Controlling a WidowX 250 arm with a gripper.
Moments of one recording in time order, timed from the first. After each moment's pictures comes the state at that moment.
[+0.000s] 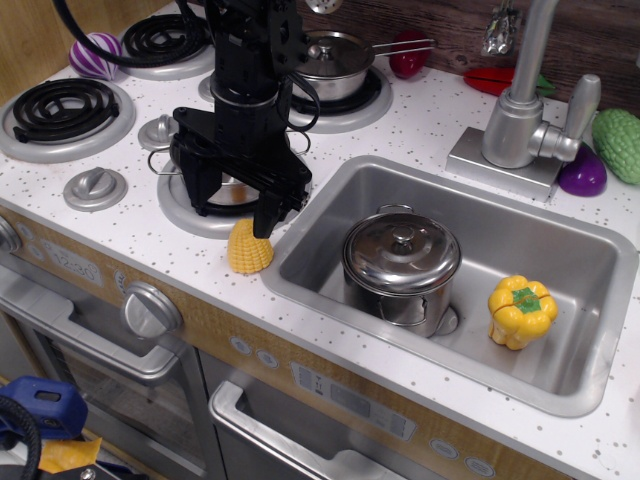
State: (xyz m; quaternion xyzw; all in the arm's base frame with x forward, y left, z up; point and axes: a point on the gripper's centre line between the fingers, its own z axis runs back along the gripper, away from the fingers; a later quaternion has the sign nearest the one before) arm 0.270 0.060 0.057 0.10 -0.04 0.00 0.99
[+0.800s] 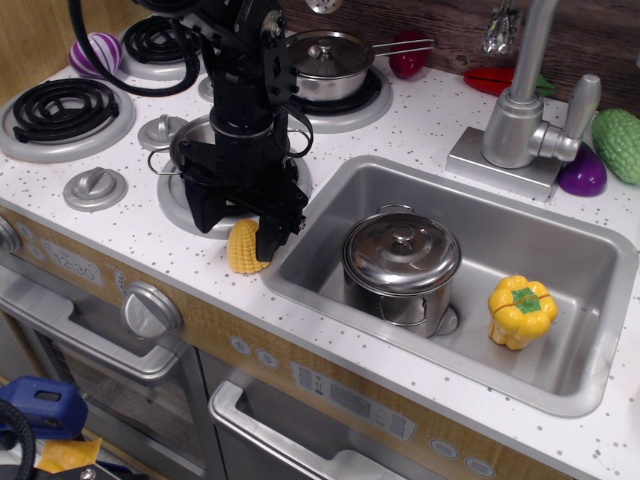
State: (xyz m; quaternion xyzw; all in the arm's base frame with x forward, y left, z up) arm 0.275 0.063 0.025 0.06 -0.02 0.00 1.00
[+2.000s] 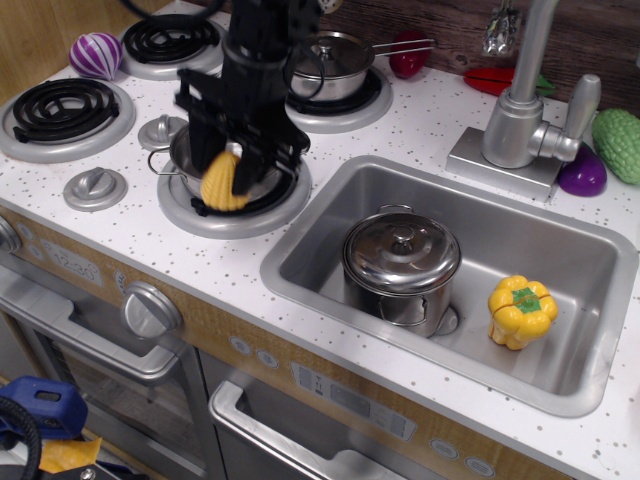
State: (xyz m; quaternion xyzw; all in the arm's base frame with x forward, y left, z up) arm 0.295 0.082 0.079 0.16 0.00 -0.02 0.99
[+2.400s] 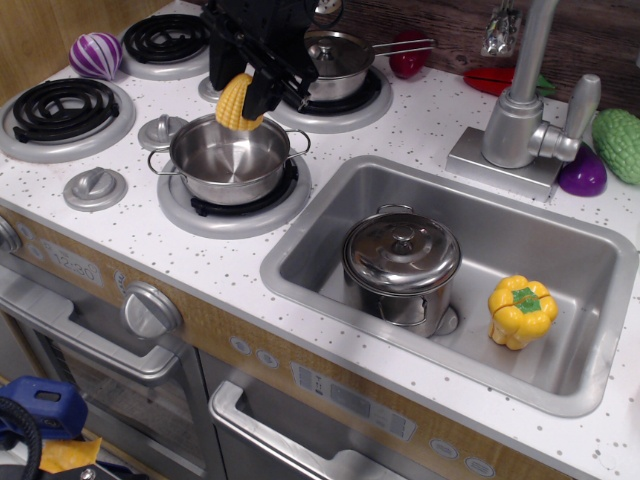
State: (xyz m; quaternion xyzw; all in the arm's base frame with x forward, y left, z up) arm 0.346 0.096 0.102 0.19 -0.02 -0.11 0.97
